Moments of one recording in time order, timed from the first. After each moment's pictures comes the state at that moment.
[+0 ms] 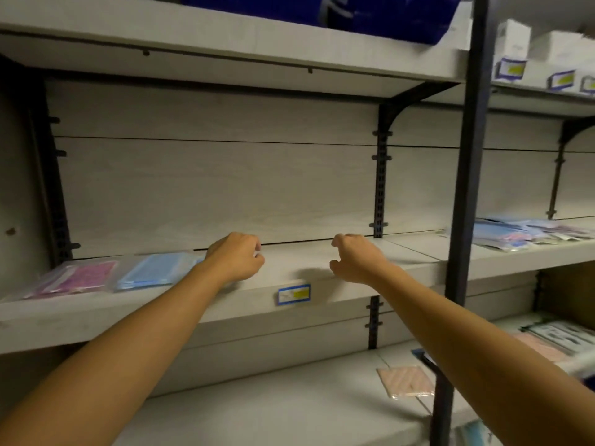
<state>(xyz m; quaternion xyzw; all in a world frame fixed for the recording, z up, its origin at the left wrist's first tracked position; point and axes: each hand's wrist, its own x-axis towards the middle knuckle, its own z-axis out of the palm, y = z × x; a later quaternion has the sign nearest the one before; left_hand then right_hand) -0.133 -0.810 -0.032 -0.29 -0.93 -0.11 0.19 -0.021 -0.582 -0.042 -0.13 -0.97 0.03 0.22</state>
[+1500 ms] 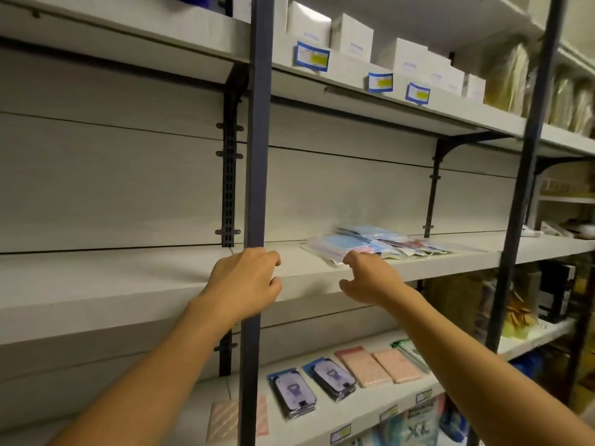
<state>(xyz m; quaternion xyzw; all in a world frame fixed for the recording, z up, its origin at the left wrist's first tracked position) 0.069 -0.406 -0.053 -0.43 -0.85 -0.12 0.28 0.164 -0.180 -0.054 -0.22 -0.95 0.01 0.20</state>
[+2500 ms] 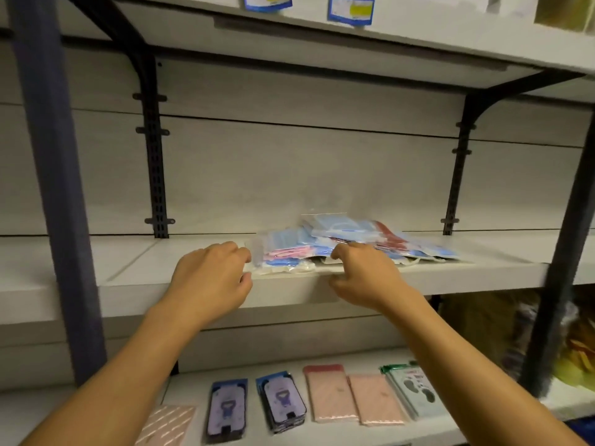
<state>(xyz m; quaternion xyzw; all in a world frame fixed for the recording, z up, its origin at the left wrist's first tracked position) 0.095 -0.167 -0.062 -0.28 -0.91 -0.02 0.31 0.157 0.077 -0.058 -0.06 -0.97 0.00 0.23</state>
